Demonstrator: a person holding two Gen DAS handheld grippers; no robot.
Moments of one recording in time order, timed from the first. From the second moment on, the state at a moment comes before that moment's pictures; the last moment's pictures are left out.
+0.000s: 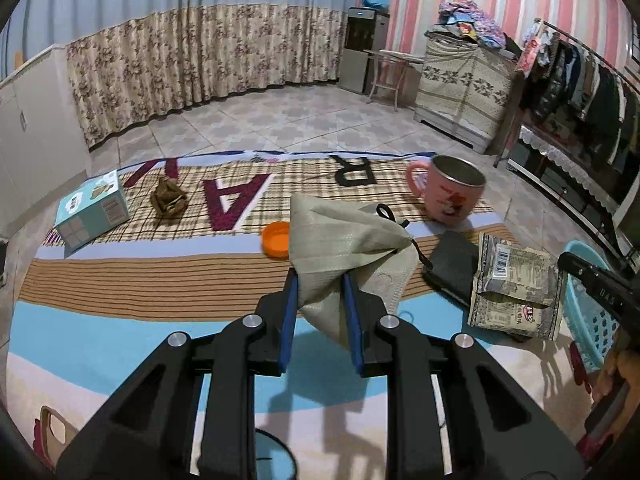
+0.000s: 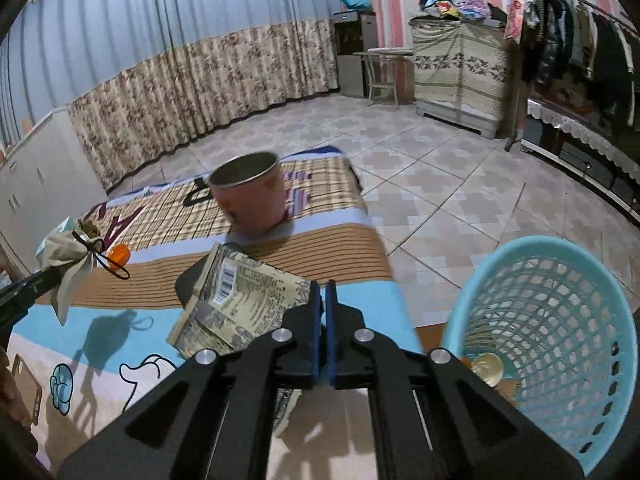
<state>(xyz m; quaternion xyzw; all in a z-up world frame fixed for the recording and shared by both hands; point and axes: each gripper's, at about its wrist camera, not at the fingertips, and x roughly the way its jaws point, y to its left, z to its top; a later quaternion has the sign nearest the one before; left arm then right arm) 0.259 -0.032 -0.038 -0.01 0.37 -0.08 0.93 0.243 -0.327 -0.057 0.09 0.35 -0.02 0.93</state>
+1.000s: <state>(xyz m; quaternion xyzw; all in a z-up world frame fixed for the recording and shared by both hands) 0.217 -0.196 -0.003 0.02 0.34 -0.22 0.92 0.143 -0.456 0.032 0.10 0.25 -0.13 0.95</state>
